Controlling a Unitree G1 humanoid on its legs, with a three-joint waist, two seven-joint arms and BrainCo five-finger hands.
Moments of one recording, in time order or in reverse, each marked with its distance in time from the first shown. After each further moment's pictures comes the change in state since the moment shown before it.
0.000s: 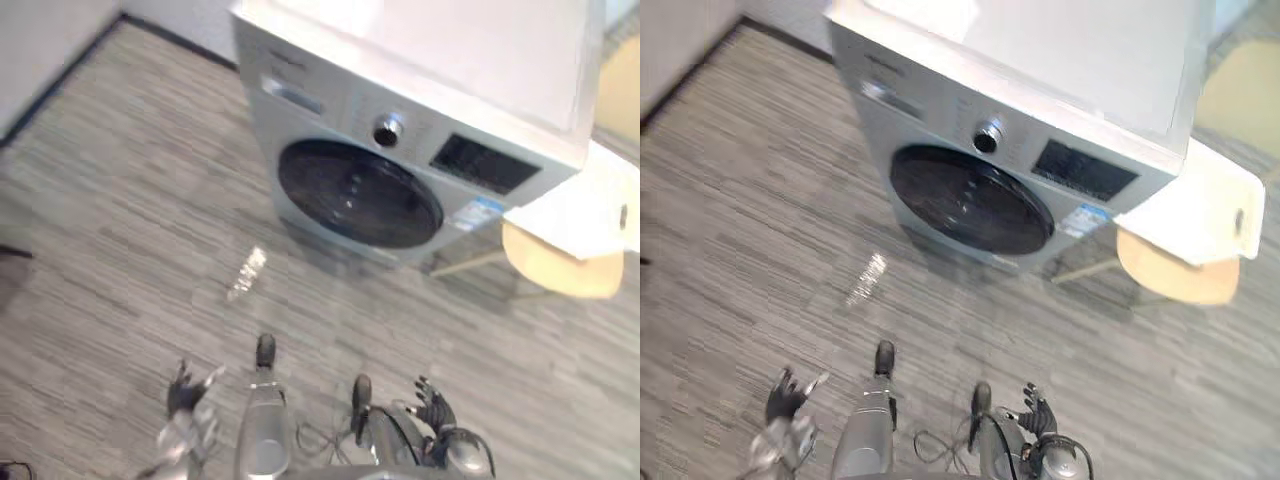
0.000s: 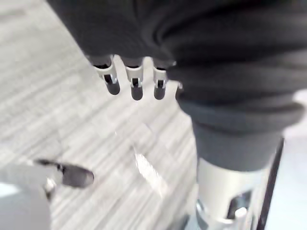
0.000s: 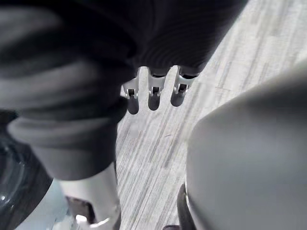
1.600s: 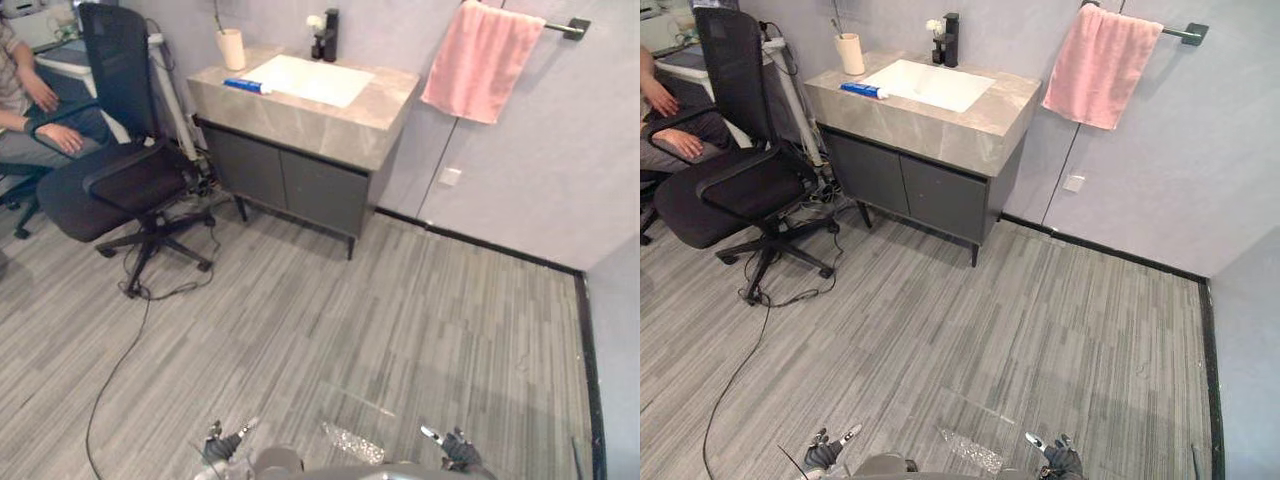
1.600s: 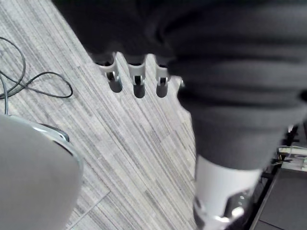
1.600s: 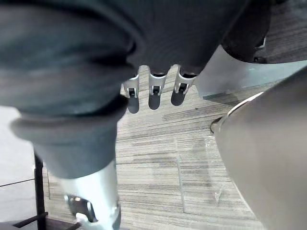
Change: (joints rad) left arm -0.012 -0.187 0.071 0.169 0.105 0.099 -0.022; right arm -0.037 0.088 -0.283 0.197 0.140 0.076 -0.043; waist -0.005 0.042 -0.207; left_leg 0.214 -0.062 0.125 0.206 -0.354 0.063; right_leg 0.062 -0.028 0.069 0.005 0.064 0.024
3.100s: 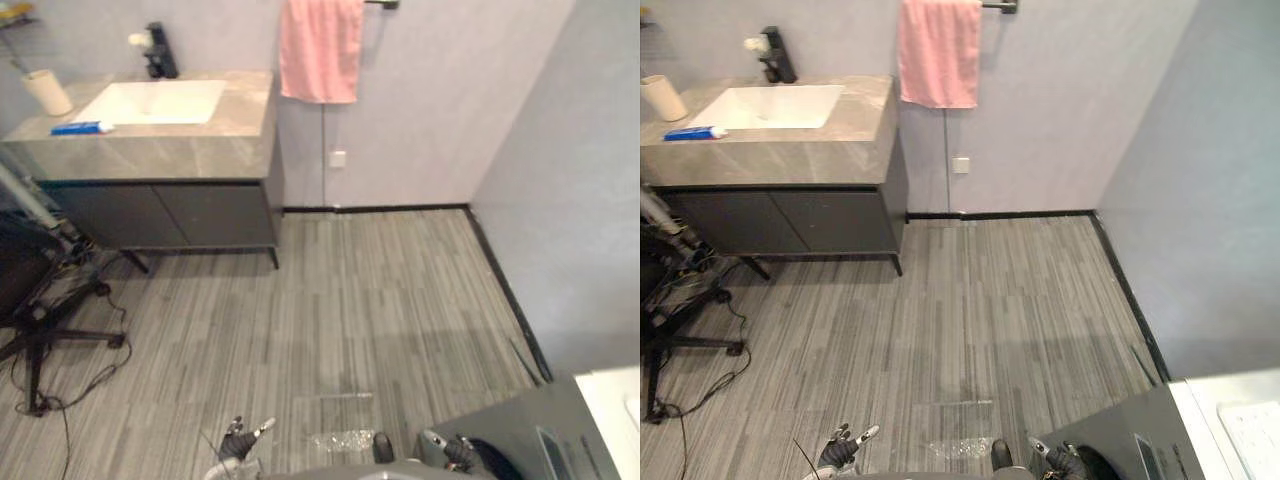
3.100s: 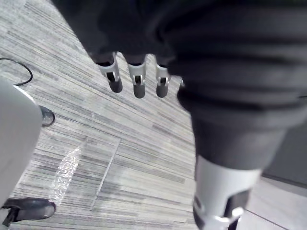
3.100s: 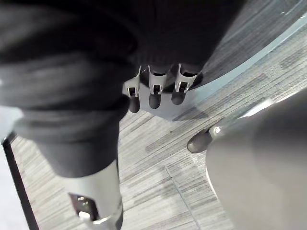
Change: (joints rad) left arm -0.019 0.043 -0.164 0.064 -0.084 -0.004 -0.065; right arm -0.025 -0.016 -0.058 0.088 -0.095 0.029 0.009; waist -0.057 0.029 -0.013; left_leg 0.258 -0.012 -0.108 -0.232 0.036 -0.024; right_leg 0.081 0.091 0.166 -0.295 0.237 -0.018
